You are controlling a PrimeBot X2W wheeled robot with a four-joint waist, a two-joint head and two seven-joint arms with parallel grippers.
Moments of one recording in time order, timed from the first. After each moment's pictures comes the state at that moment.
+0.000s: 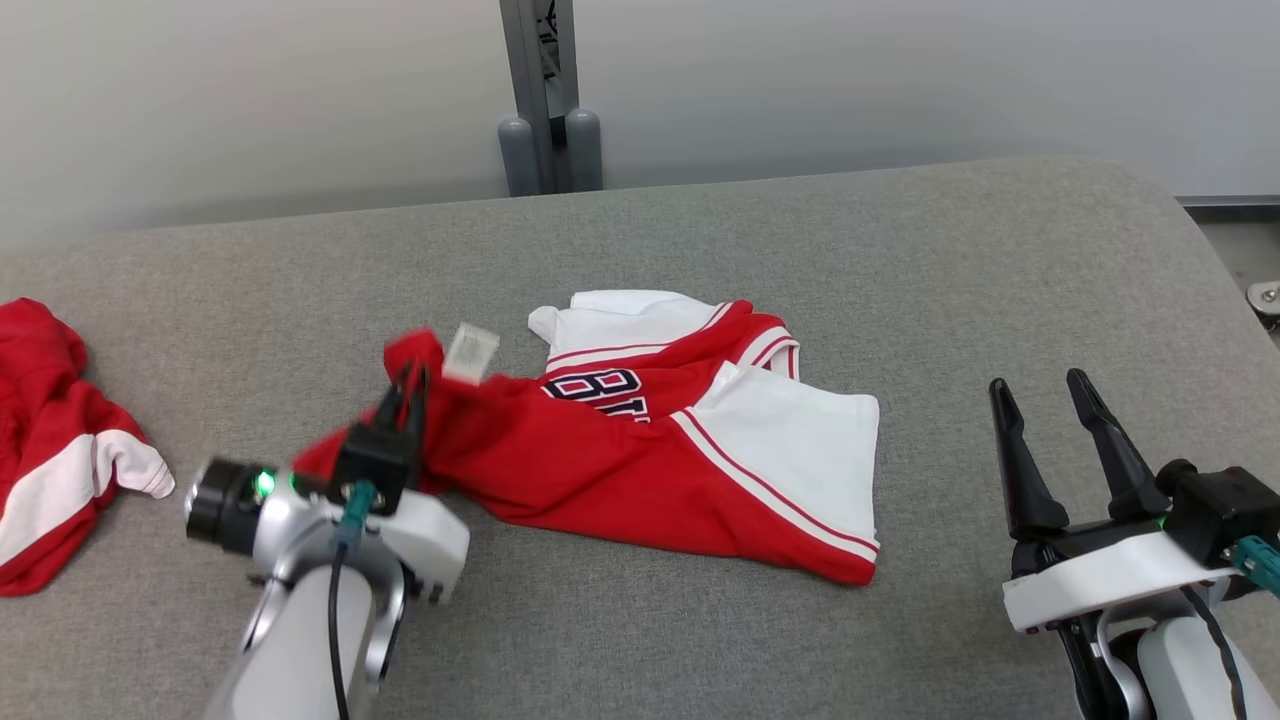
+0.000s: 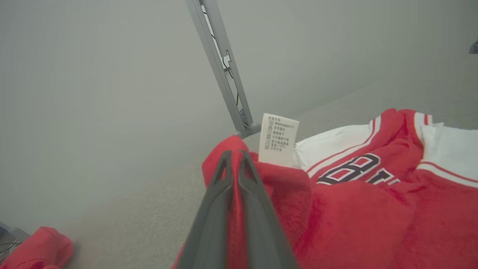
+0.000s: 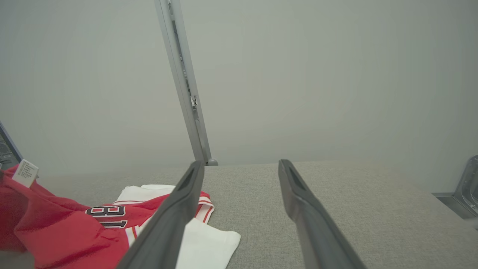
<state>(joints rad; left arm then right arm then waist) -0.43 0.12 -0.30 0.61 -0.01 0.13 -0.26 -0.19 -0.14 0.11 0.24 0.31 0.13 -0.26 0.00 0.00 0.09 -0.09</state>
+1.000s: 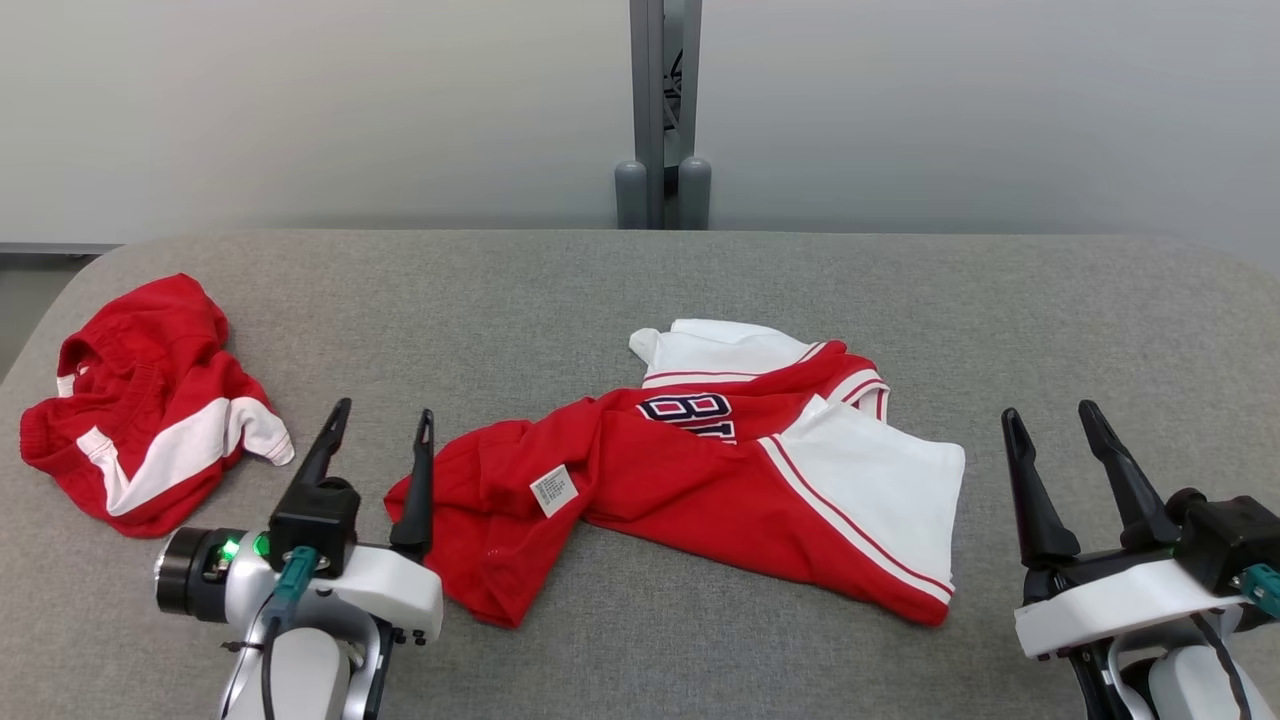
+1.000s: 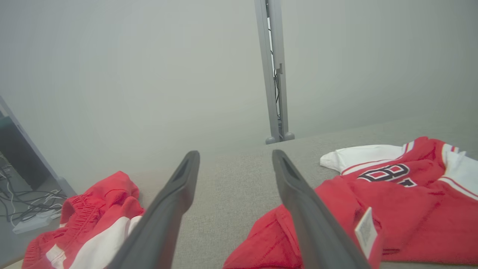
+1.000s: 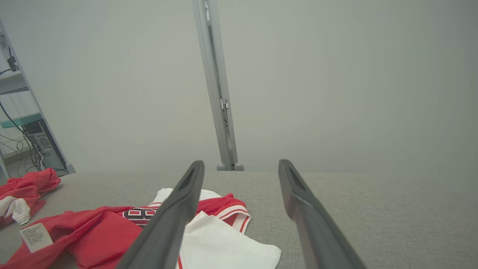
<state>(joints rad) -0.26 0.14 -0.25 0.45 -0.10 0.11 -0.26 -0.14 -0.14 0.09 0.24 0.30 0.13 -0.26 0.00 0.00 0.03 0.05</state>
